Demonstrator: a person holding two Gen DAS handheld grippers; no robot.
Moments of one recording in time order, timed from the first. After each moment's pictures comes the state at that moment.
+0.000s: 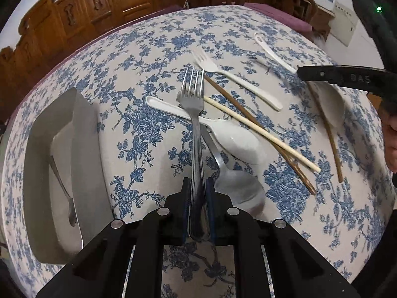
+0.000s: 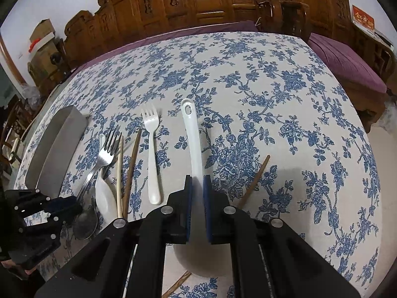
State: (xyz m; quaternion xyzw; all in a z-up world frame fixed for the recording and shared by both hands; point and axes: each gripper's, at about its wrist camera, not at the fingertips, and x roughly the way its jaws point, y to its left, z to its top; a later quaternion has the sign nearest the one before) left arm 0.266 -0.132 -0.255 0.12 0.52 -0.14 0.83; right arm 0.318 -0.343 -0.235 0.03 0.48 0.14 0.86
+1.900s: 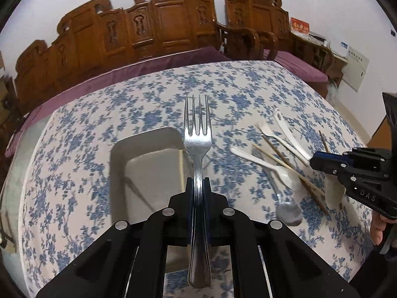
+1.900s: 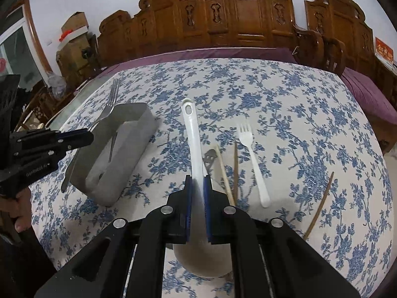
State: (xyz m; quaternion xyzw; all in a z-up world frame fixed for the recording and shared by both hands) left arm 0.266 -0.020 -0.169 0.07 0.42 -0.10 0.90; right arm 0.263 -0.228 -0.190 0.00 0.43 0.21 0.88
